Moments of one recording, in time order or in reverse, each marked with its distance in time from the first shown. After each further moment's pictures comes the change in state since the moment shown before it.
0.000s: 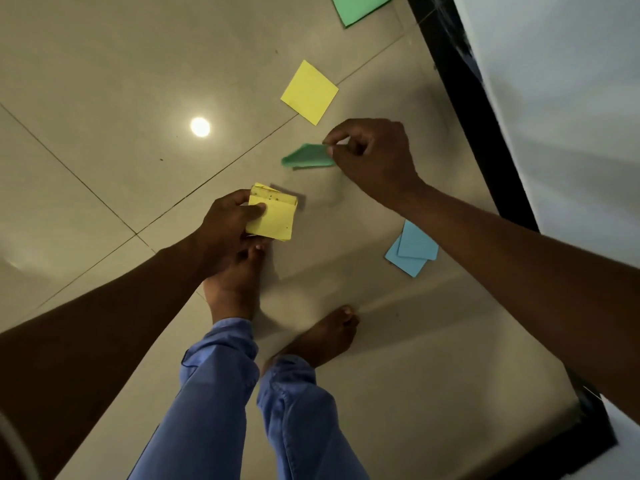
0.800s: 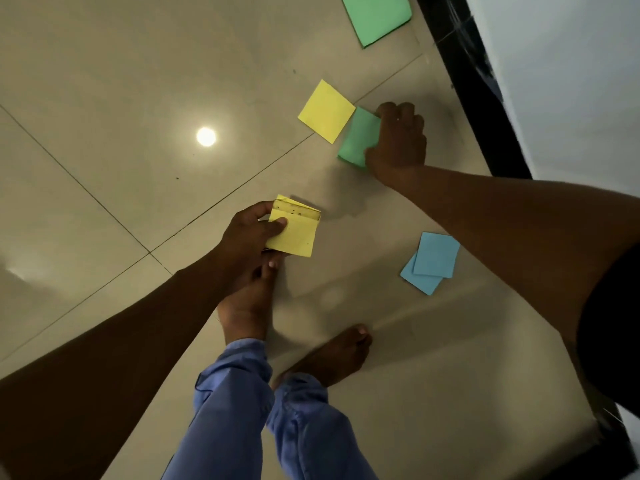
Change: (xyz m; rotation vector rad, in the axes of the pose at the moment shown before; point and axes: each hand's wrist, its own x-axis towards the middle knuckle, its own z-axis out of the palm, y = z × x) left_hand 0.007 0.003 -0.006 0.019 -0.096 0.081; right_hand 0.071 0.060 0.037 -0.565 -0.071 0.366
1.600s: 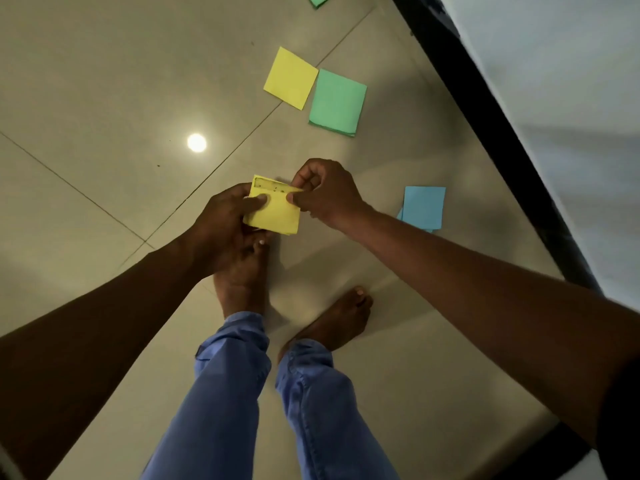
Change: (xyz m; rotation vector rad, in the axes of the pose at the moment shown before) left_hand -0.034 0.004 0.005 0.063 -0.037 -0.050; right_hand -0.157 -0.039 0.007 0.852 -0.286 0.038
